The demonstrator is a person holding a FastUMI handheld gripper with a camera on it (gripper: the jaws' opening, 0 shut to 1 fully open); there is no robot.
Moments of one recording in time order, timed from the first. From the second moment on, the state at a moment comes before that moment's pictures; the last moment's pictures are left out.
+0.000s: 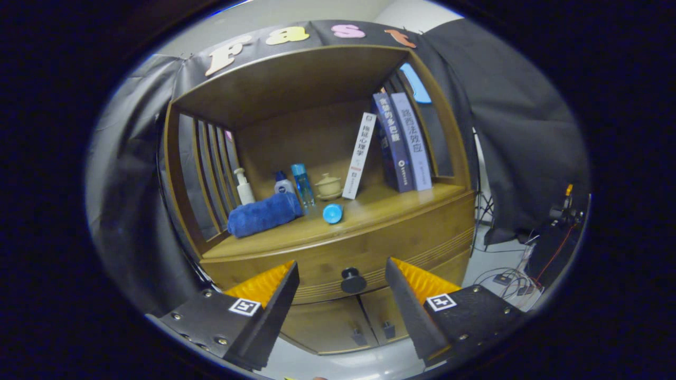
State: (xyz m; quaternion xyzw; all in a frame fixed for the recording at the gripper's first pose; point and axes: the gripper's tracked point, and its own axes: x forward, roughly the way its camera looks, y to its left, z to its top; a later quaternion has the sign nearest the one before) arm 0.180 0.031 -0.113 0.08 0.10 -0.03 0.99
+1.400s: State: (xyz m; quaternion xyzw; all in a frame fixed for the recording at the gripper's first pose) arm -0.037 -0.005 0.047 -0.06 -0.08 -0.08 0.99
